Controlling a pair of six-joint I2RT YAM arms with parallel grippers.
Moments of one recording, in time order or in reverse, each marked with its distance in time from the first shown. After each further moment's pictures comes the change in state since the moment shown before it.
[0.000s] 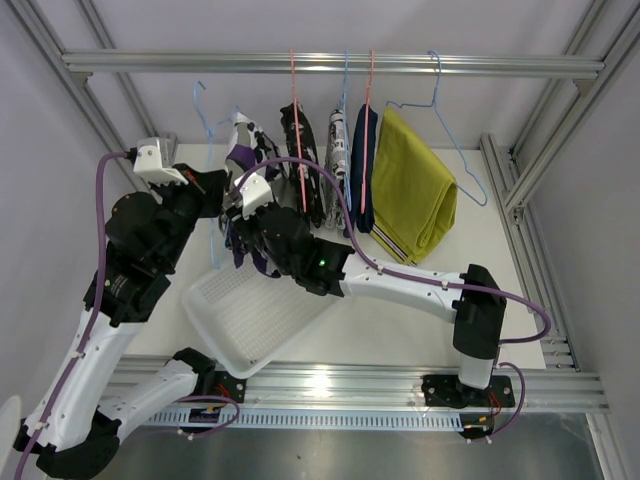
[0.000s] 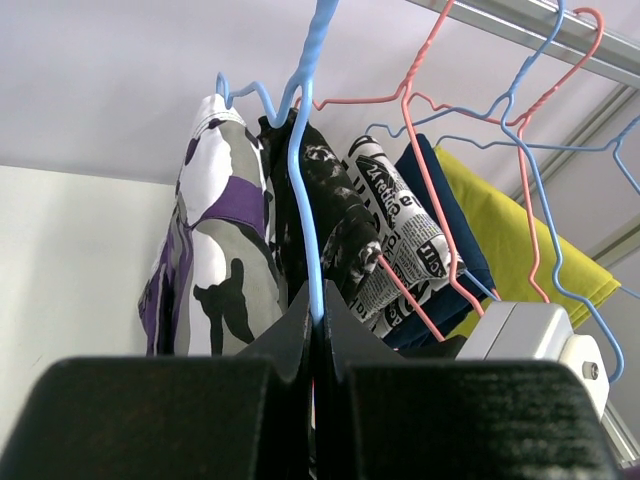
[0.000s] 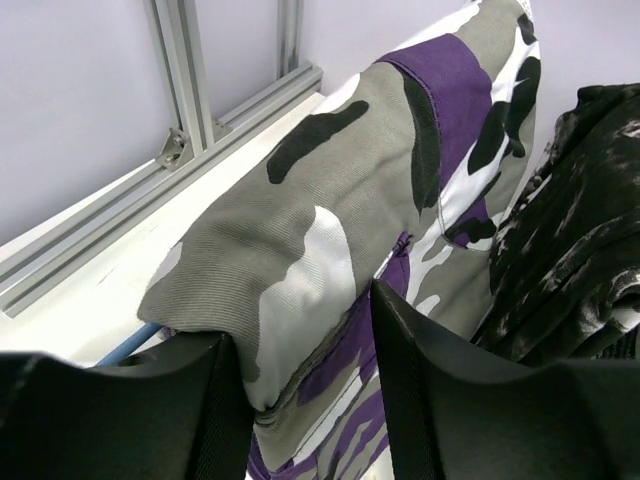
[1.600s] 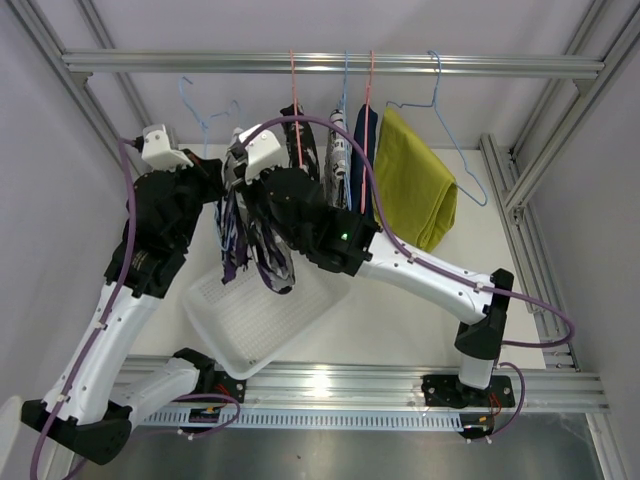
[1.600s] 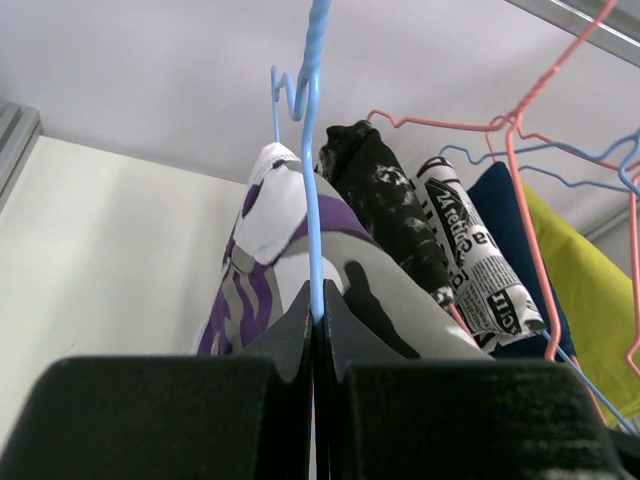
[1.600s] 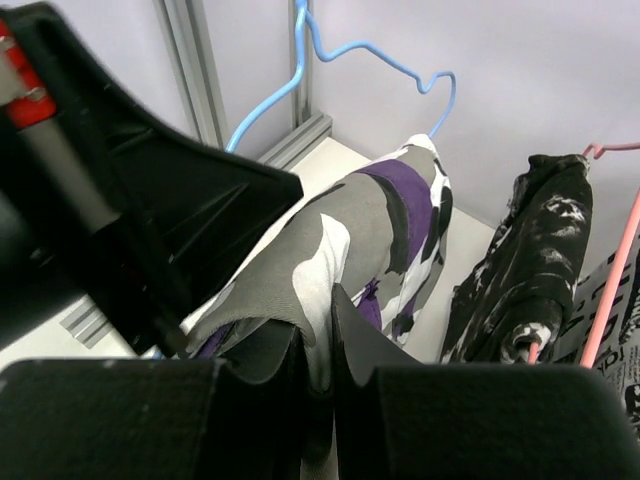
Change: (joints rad) left arm 0.084 0.115 -0.015 0.067 -0.067 -0.029; right arm 0.000 -0.009 0.397 -0.385 -0.025 0.076
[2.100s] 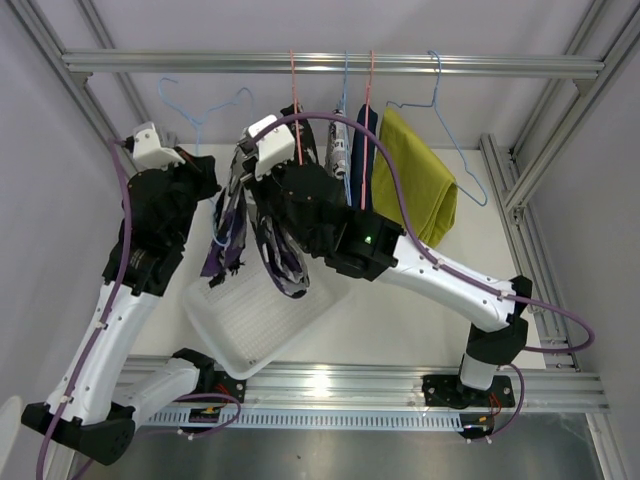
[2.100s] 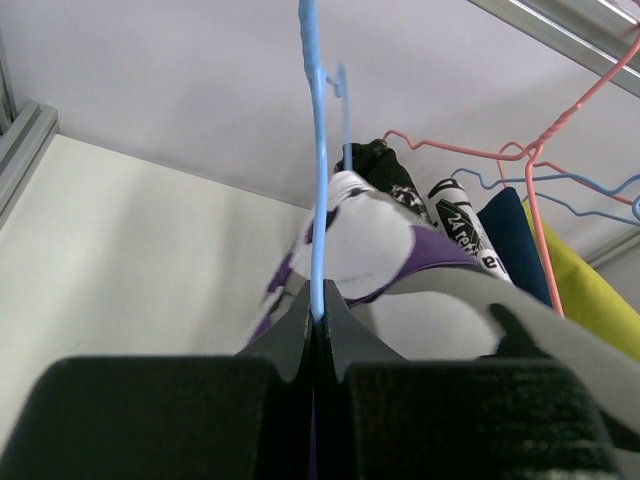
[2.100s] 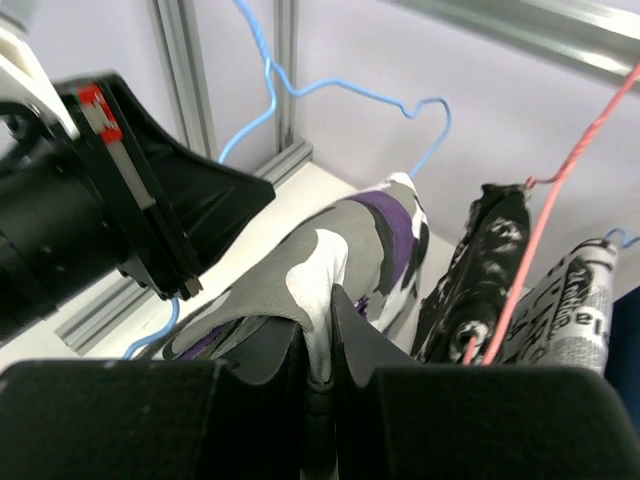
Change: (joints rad) left arm 0.060 0.002 -0.002 0.007 0.002 -0.042; right arm 0.049 -0.063 0.059 -0.068 0.073 -0.077
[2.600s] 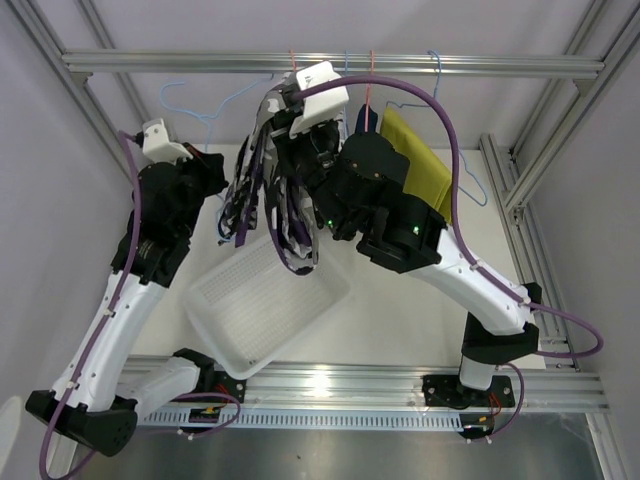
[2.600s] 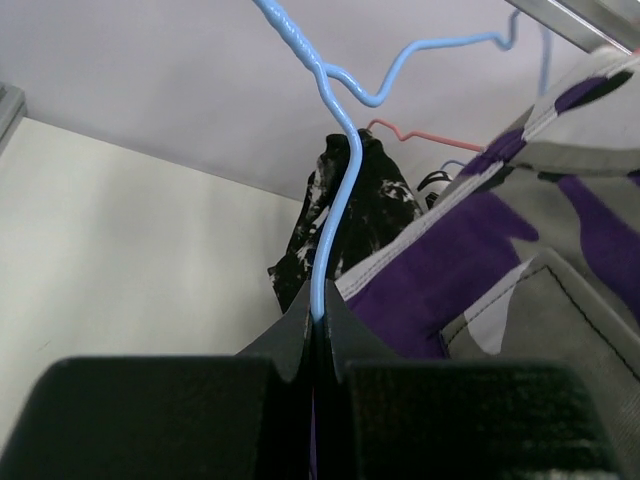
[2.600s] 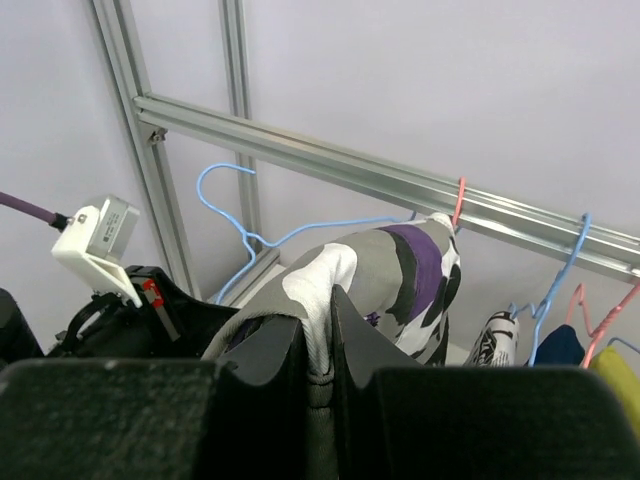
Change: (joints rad) left arm 0.002 0.051 0.000 0.025 0.029 -0.037; right arm 0.019 0.032 0.352 -0.042 0.097 -0.125
